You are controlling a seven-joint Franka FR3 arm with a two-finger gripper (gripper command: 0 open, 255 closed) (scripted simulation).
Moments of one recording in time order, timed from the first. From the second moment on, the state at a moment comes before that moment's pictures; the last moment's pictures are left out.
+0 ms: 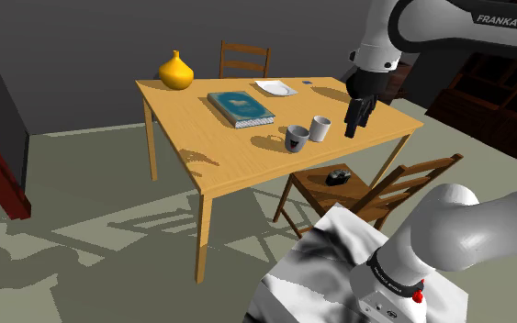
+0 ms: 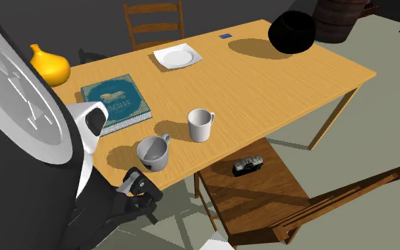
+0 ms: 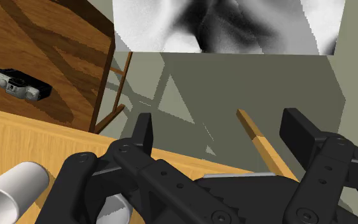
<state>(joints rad) 0.00 -0.74 -0.07 -2.39 -0.12 1.49 -0.10</state>
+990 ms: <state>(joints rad) -0.06 -0.40 -0.29 -2.31 -0.21 1.83 -0.29</state>
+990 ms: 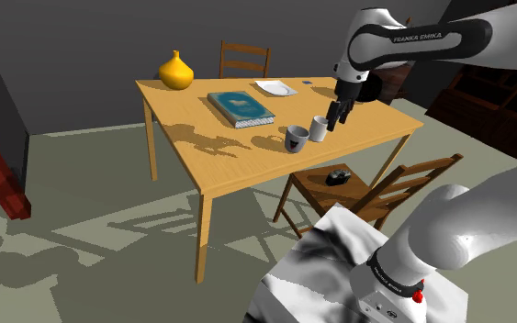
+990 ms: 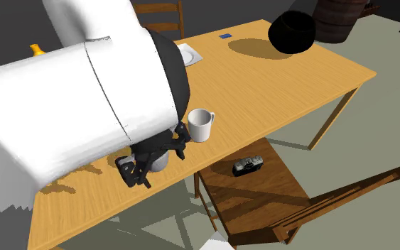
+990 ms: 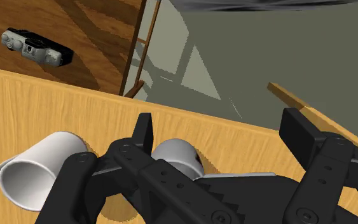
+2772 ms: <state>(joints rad) -0.22 0.39 -0.44 -1.78 0.14 2.15 -0.70</state>
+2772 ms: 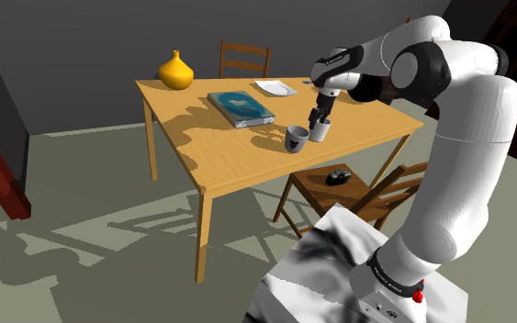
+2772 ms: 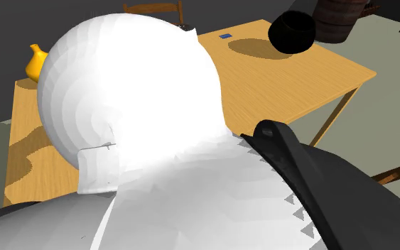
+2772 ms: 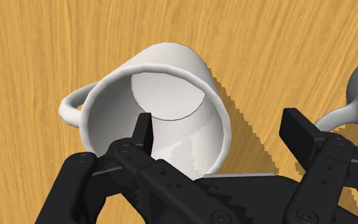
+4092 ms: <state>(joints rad) -0.22 0.40 -0.44 -1.78 0.14 2.15 -0.70</state>
